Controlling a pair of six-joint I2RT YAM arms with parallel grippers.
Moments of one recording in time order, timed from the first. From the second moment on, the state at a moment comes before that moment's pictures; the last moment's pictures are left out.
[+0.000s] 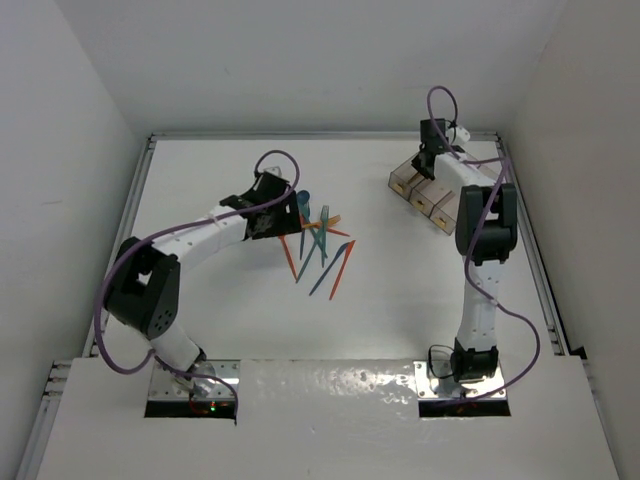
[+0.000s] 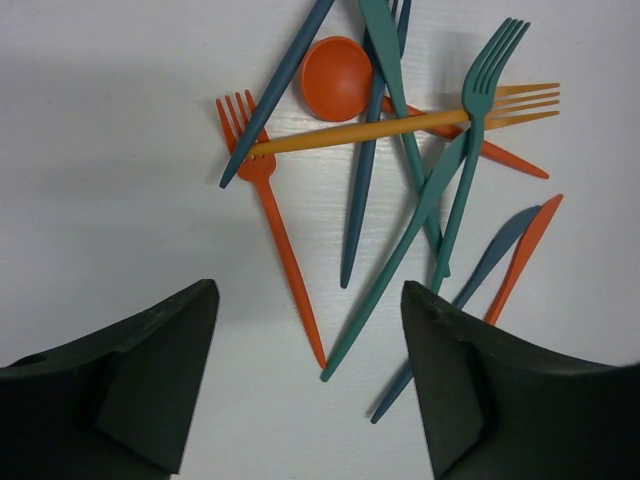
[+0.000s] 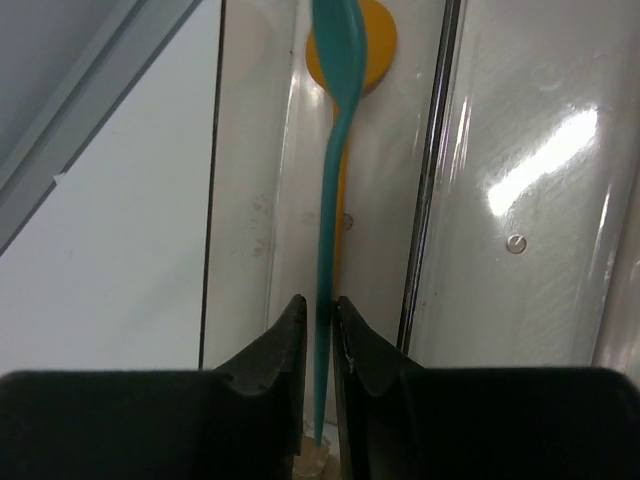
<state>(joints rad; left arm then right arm) -0.49 1.61 1.13 -0.46 -0.17 -0.59 0.06 2.27 1.77 -0.31 0.35 0.76</state>
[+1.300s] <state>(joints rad) -0.33 2.15 1.59 -0.41 0.09 -0.18 0.13 1.55 1.03 -0.13 0.01 0.53</state>
